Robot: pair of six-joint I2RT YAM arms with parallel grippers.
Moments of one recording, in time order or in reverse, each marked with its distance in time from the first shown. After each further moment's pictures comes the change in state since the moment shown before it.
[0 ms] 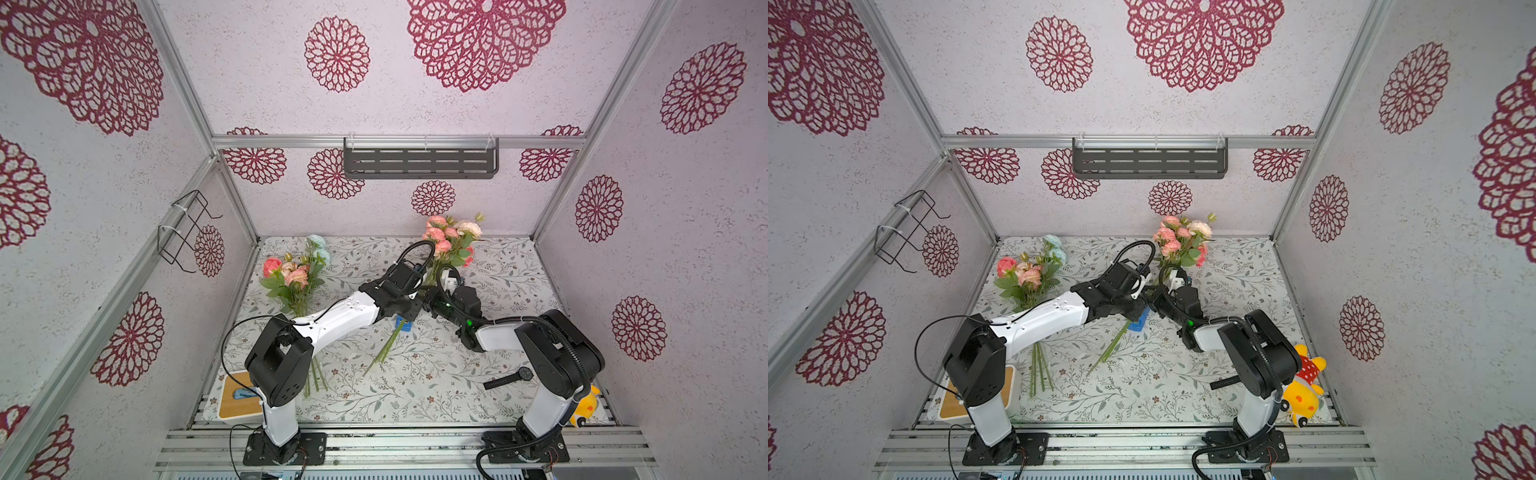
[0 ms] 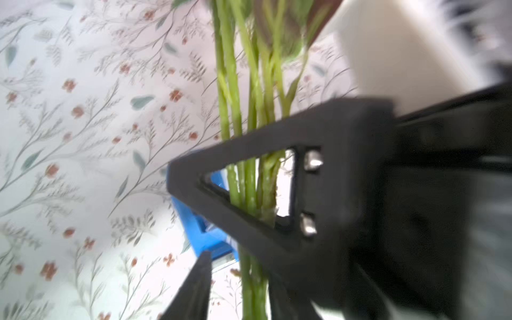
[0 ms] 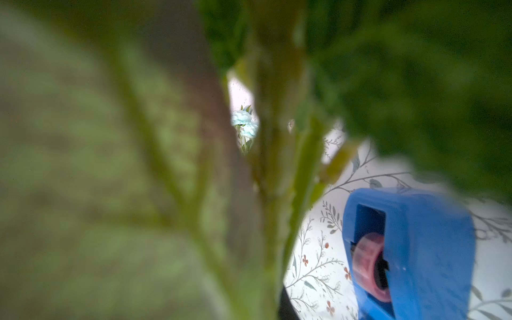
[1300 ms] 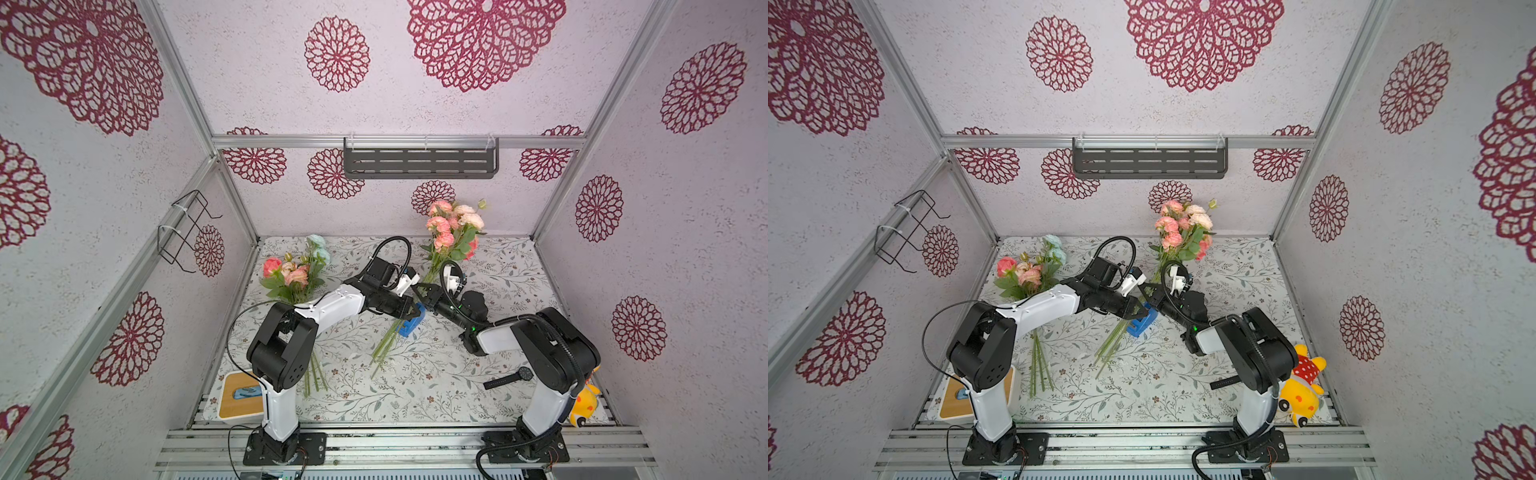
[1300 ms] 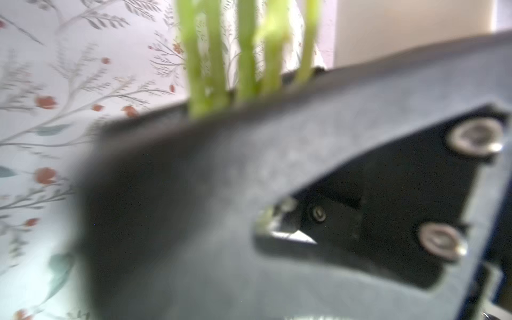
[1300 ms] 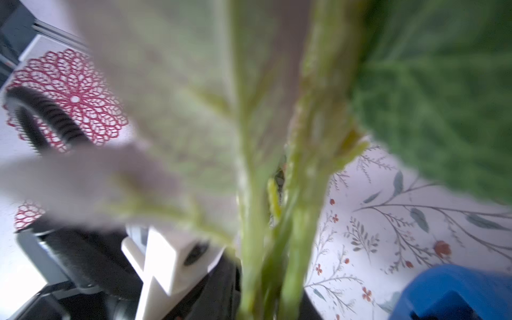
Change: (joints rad) left arm 0.153 0.085 -0.060 0.082 0.563 -0.034; right arm -0.005 -0.003 -0.036 0.151 -0.079 -0.113
